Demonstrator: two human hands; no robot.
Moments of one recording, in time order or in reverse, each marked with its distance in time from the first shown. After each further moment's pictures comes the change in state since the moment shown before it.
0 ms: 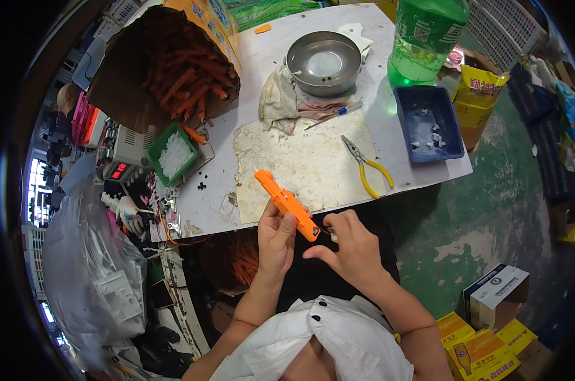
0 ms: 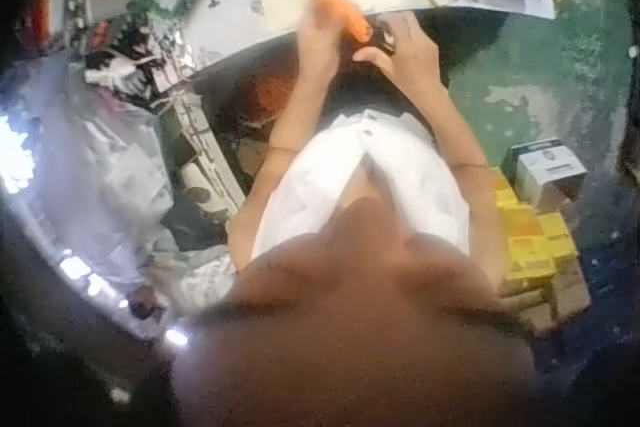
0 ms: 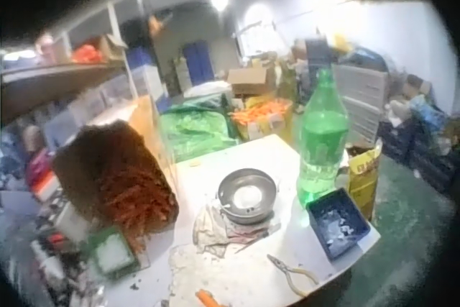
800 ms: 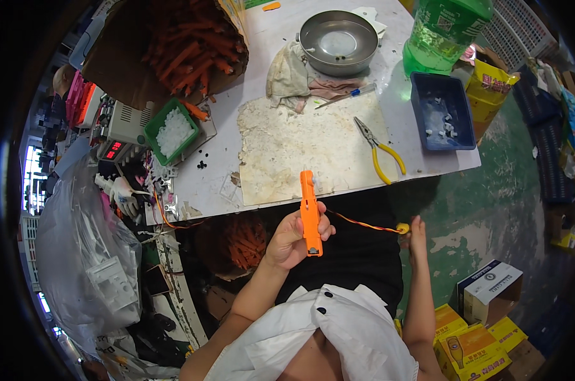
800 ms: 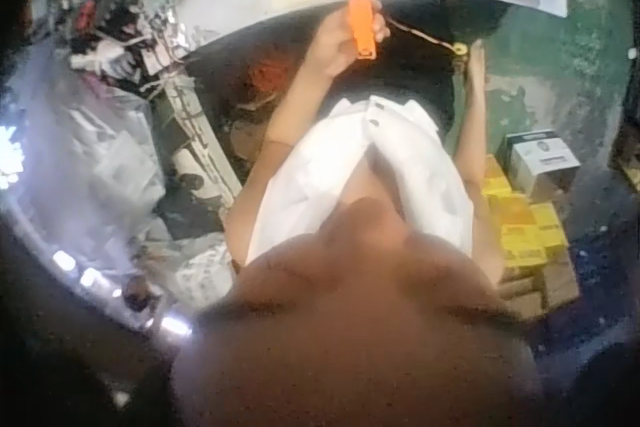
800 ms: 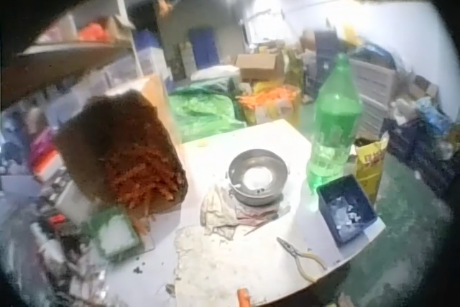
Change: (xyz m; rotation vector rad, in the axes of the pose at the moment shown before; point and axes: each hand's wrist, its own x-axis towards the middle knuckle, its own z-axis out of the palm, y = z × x) left_hand -0.019 -0.016 -0.028 -0.360 -0.348 -0.368; right_hand -0.131 0.189 -0.004 0.614 0.299 1.238
